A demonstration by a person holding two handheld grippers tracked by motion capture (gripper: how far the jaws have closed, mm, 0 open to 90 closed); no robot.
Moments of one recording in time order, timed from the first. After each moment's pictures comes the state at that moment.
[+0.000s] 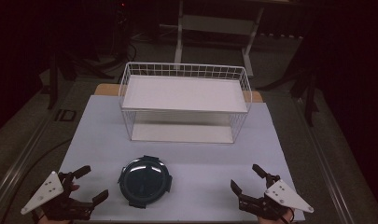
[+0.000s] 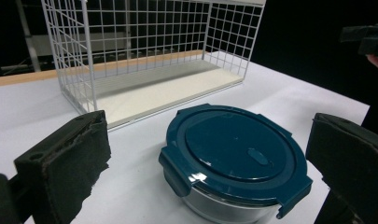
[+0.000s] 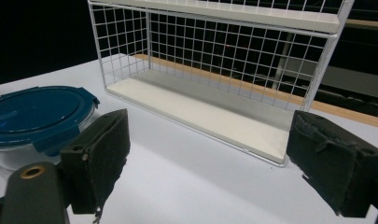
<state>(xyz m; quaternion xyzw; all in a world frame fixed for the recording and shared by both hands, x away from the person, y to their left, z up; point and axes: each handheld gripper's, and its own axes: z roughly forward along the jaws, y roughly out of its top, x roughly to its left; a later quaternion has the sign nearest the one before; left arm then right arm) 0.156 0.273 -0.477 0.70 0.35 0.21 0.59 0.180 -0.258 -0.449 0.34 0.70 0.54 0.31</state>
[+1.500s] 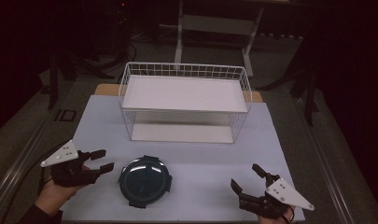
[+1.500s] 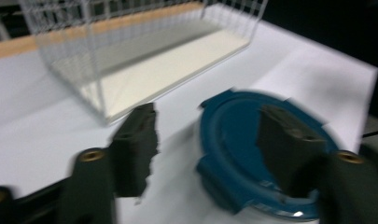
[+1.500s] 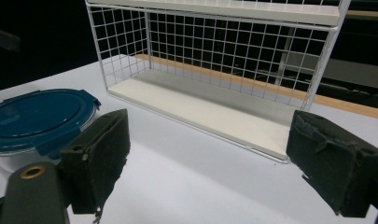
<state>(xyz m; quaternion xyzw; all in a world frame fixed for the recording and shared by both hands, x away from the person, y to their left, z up) 0.232 0.279 -0.460 0.77 0.35 0.15 0.51 0.183 -0.258 -0.449 0.35 0.70 0.54 0.29</state>
